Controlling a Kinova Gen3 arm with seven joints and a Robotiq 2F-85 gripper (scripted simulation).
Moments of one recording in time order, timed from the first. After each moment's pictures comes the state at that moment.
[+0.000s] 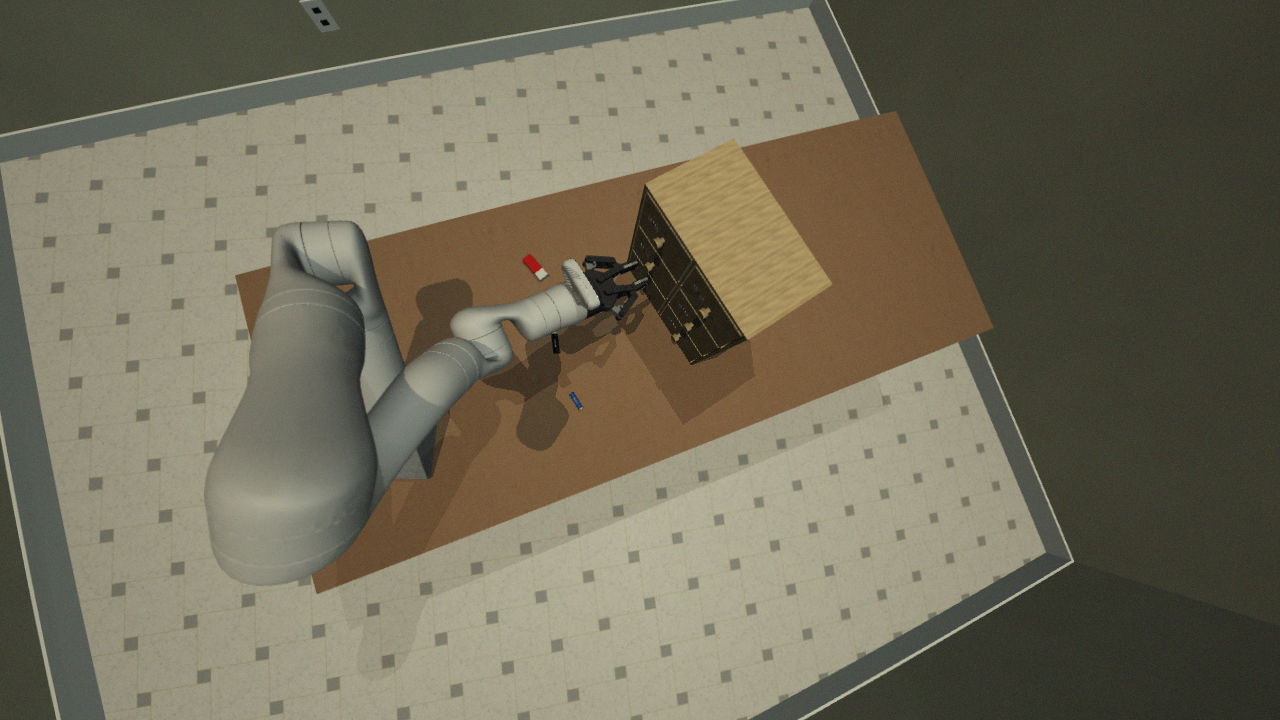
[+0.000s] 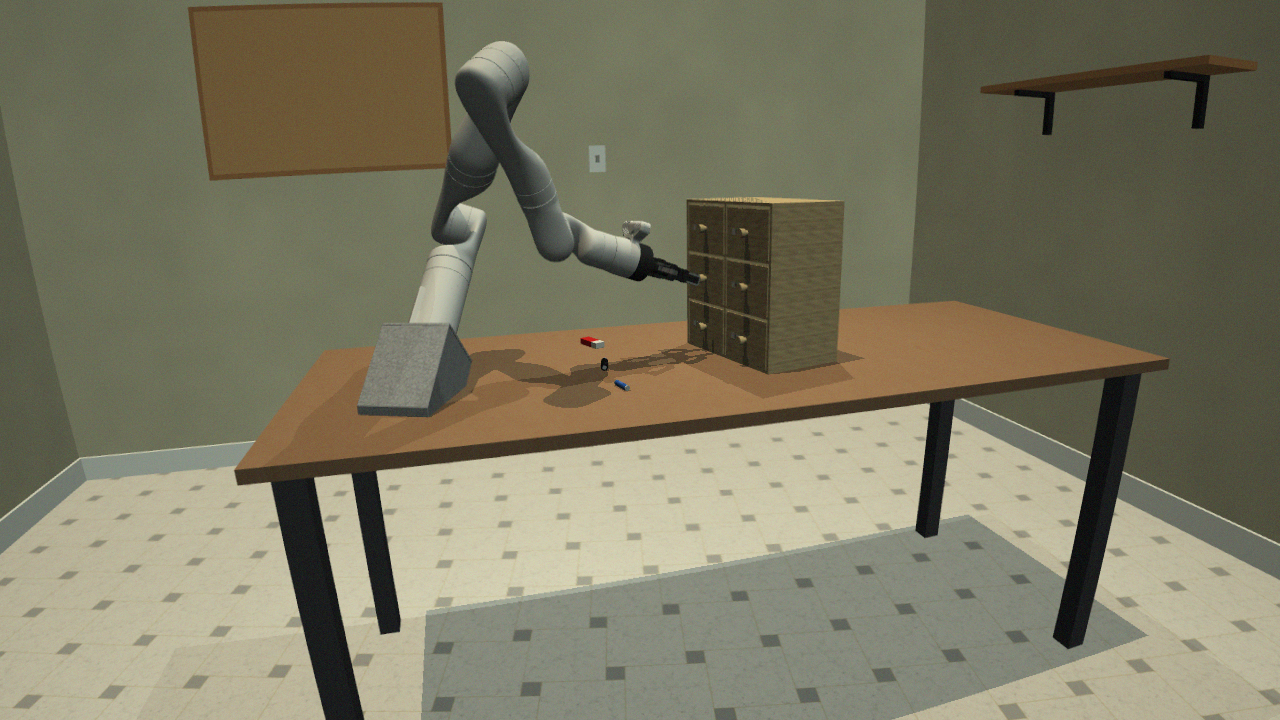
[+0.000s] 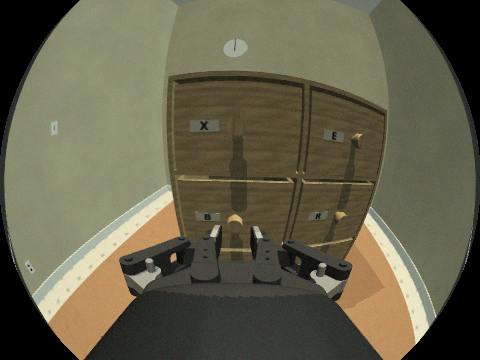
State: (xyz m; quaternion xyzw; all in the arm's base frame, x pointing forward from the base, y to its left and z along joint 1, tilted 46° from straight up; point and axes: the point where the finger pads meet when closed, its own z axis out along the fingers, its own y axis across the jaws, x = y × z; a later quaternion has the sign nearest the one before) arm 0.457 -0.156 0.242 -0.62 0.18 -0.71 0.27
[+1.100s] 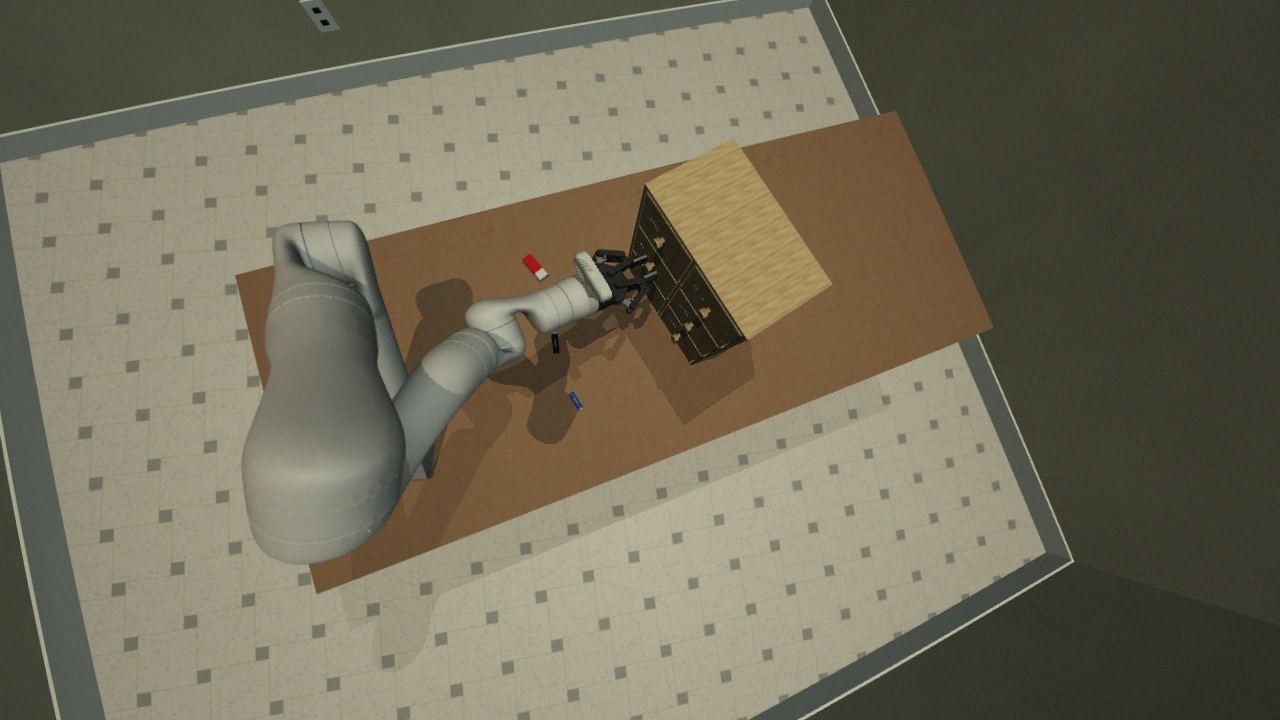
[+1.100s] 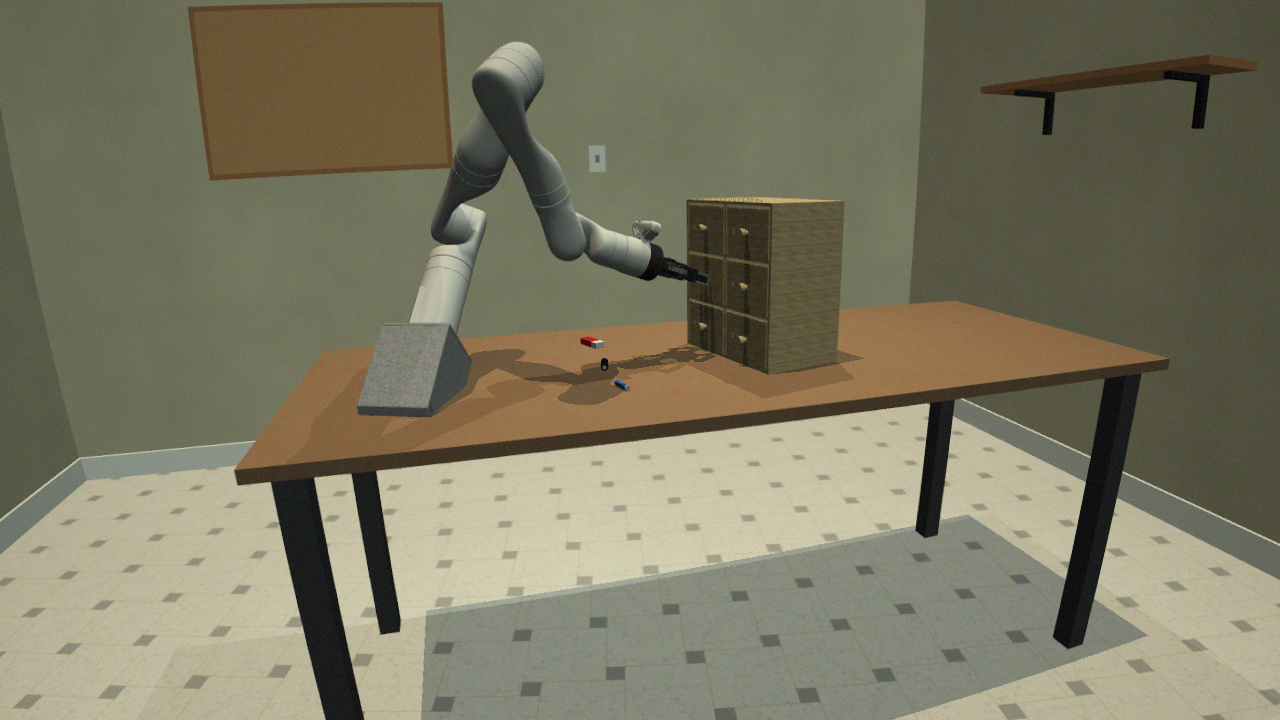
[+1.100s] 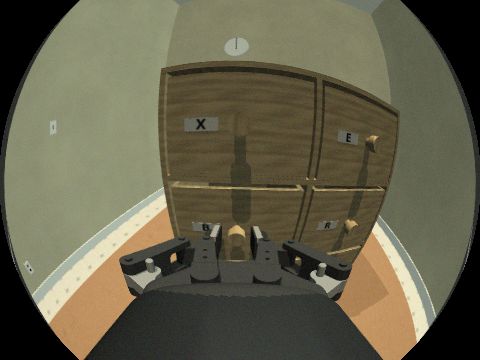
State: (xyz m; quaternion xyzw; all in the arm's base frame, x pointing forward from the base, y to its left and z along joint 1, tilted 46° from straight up) arm 0.479 -0.156 0.251 -0.63 0.18 -0.71 0.27
